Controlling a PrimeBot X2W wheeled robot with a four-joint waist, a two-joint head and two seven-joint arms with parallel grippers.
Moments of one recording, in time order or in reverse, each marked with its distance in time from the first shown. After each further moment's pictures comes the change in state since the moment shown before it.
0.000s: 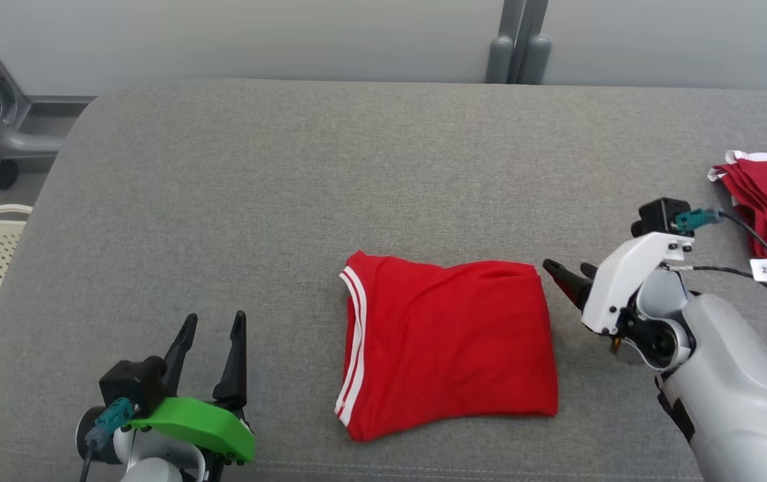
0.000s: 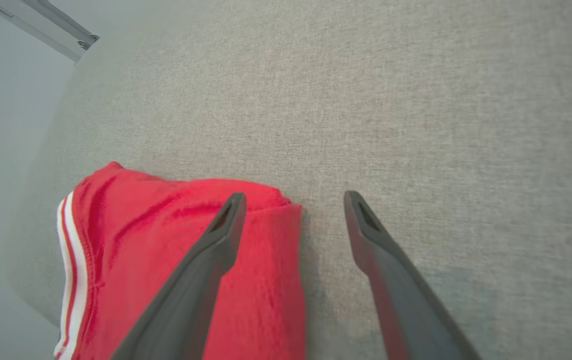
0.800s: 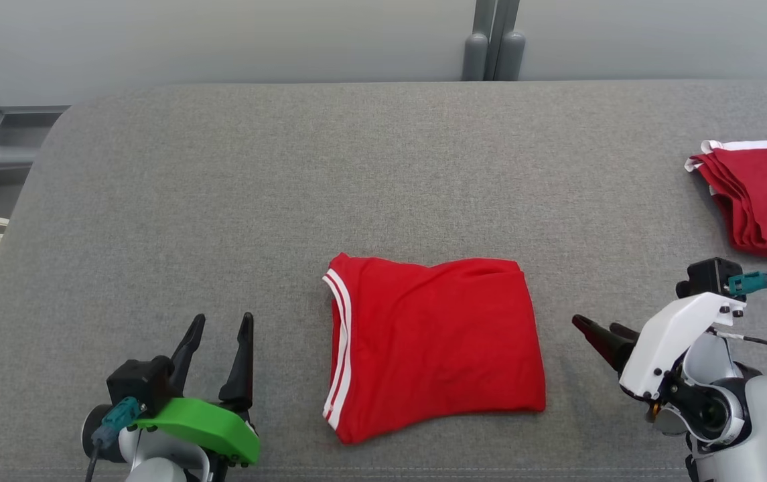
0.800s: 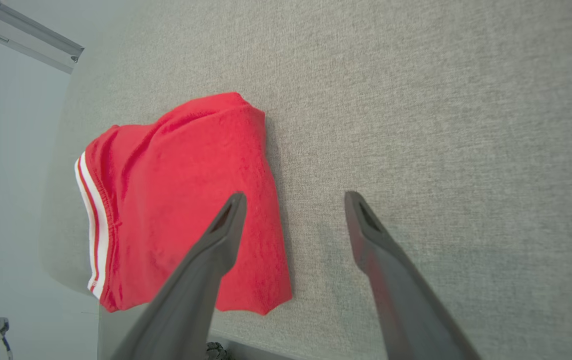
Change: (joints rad) left arm -0.005 0.002 -0.021 0.002 -0.001 -0.005 0.000; right arm 0.378 0.148 -0.378 -0.579 -0.186 0.000 0.366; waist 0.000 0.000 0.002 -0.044
